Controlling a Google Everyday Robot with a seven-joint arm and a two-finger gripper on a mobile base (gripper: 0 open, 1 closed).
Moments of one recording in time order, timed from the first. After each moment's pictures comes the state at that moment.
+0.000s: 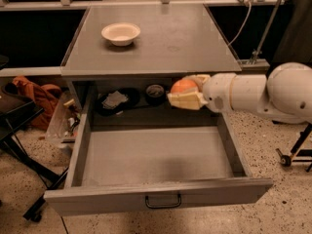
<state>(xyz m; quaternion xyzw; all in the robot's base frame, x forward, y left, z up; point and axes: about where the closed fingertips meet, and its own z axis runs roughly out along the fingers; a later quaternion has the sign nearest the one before) 0.577 -0.076 0.856 -0.39 0.73 0.26 0.50</state>
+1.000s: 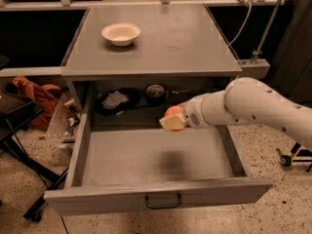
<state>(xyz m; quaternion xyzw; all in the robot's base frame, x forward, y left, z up) 0.579 -0.059 0.750 -0.37 0.83 0.19 0.37</state>
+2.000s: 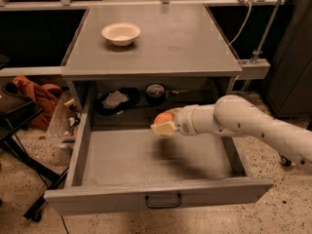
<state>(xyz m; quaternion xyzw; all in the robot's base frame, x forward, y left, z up) 0.607 -0.027 0.692 -0.39 0.79 0.26 0.40</state>
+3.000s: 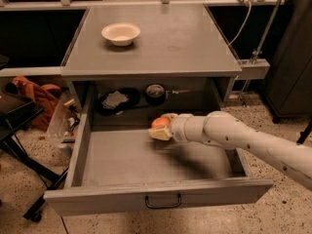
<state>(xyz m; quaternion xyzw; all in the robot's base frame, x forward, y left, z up) 0.635 -0.018 0.641 -0.39 0.77 0.23 0.45</state>
